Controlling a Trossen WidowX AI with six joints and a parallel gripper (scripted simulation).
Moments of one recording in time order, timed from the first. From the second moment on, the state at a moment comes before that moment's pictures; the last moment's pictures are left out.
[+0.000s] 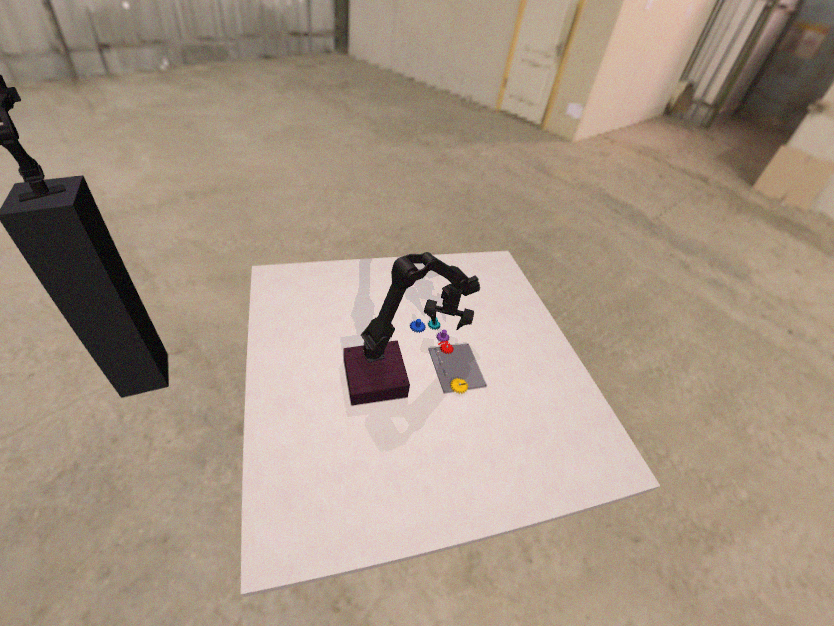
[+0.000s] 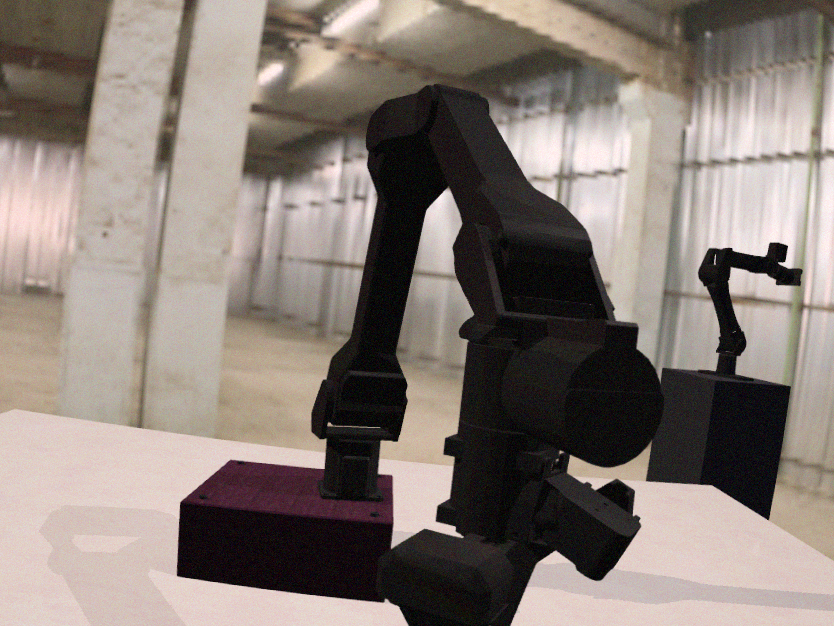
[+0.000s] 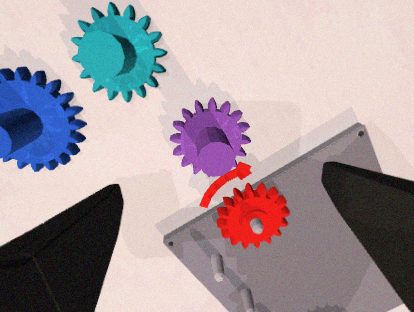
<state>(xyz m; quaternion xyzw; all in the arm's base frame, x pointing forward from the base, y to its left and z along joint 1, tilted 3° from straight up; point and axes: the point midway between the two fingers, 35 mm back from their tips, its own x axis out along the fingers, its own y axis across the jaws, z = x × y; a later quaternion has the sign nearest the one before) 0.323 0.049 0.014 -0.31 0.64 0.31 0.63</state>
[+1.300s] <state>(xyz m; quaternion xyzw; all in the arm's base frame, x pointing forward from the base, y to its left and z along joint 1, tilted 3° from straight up) 0.321 0.048 -0.025 -0.31 0.64 0.32 0.62</state>
